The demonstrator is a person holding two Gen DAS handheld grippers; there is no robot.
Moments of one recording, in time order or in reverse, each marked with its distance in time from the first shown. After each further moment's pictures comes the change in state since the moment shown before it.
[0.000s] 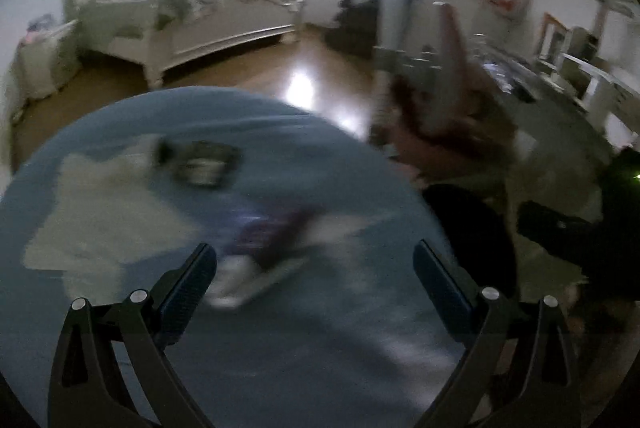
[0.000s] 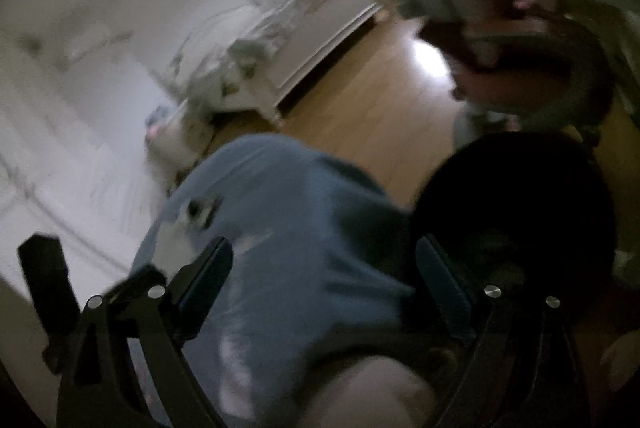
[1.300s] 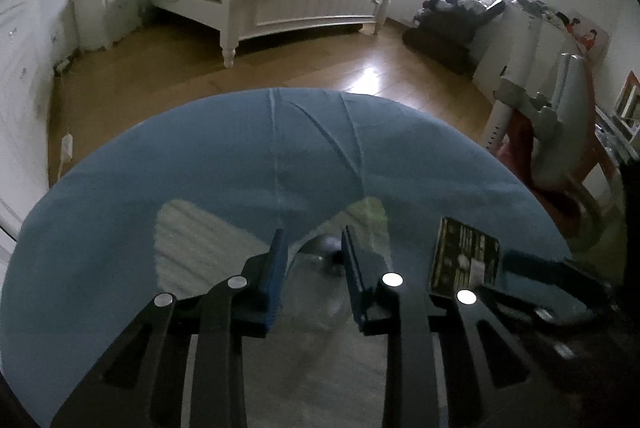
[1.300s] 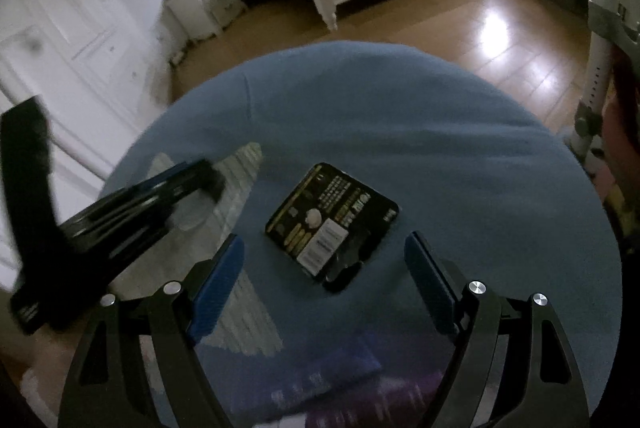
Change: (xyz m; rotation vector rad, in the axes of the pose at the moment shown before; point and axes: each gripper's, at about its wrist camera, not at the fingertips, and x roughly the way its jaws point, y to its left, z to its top) left arm 0.075 0.184 0.058 -0.156 0.054 0.124; right arm 0.271 0.233 0.027 -0.346 0.355 -0.083
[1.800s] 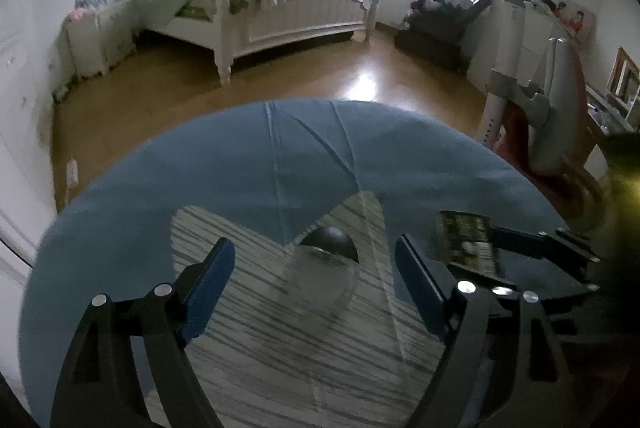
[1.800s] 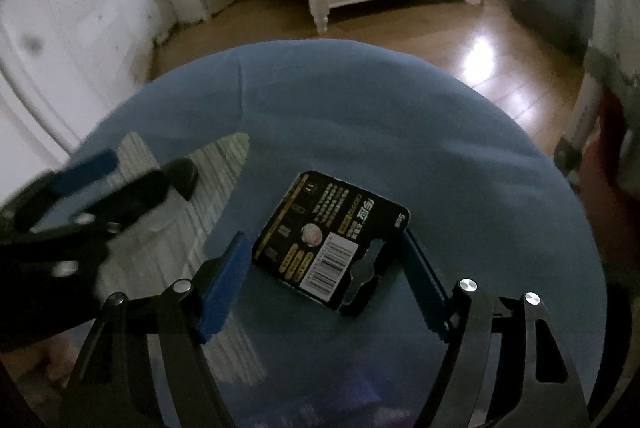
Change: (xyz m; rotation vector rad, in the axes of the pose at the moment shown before) left arm -0.003 -0.009 -0.001 0.060 -0.020 0.007; right arm 0.017 0.009 -0.010 -0.095 -0.028 -0.116
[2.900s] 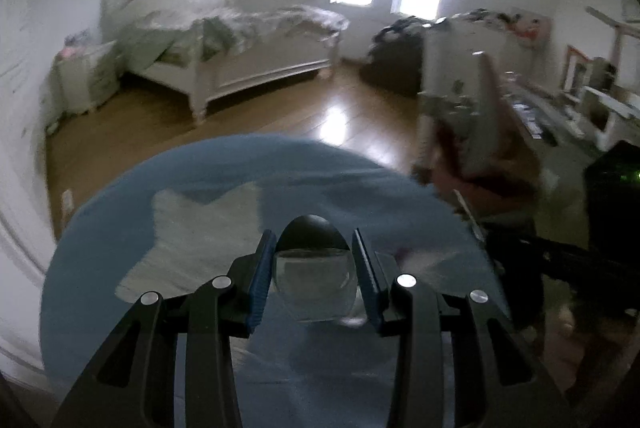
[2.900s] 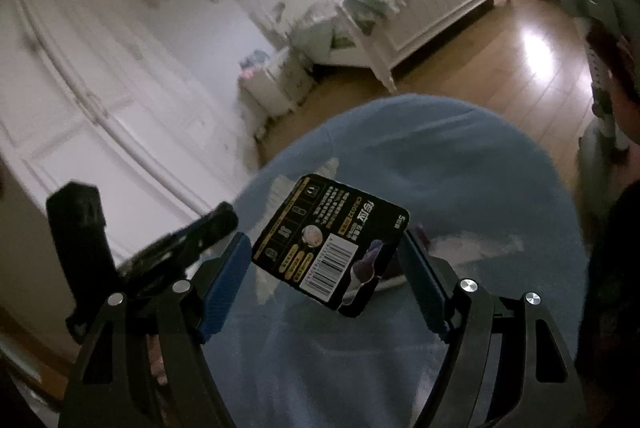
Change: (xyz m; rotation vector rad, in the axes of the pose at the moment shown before) left arm -0.152 -0.110 -0.052 0.091 -0.184 -0.090; right arm -0.199 -0.101 -0.123 0.233 -0.289 0.481
